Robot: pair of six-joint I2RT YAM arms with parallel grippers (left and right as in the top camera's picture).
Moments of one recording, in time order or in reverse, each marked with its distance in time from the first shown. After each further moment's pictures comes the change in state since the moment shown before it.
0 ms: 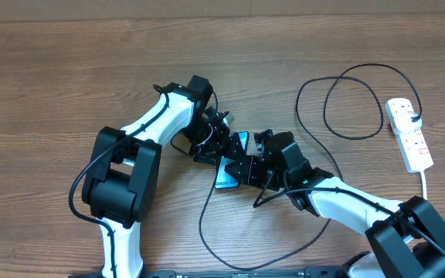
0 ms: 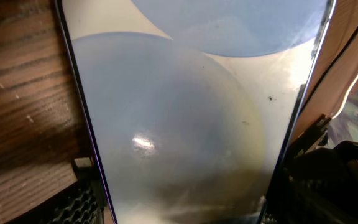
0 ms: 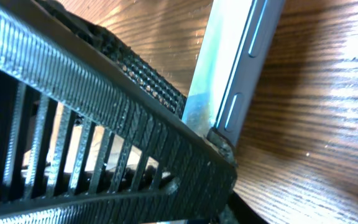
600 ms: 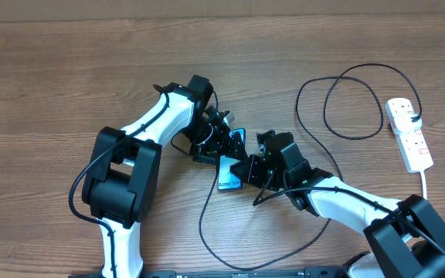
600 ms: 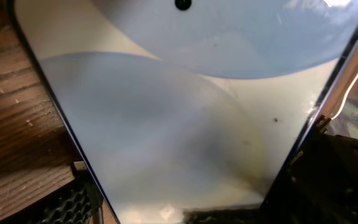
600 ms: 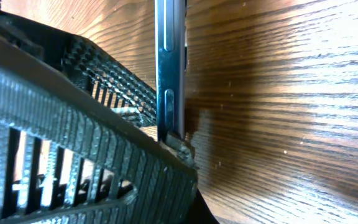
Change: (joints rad) left arm -0.001 0.000 0.000 0.001 0.001 0.000; right arm -0.002 0.008 0.000 -0.008 0.029 0.037
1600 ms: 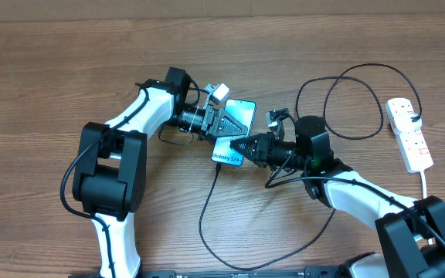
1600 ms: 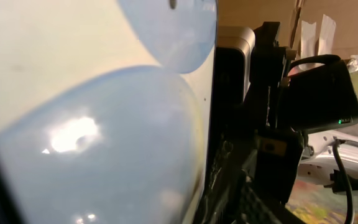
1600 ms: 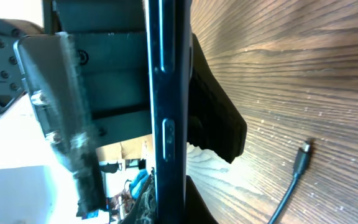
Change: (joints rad) left arm 0.121 0.024 0.001 0.108 0.716 0.288; right arm -0.174 -0.016 -0.002 0.321 -0.370 0.151
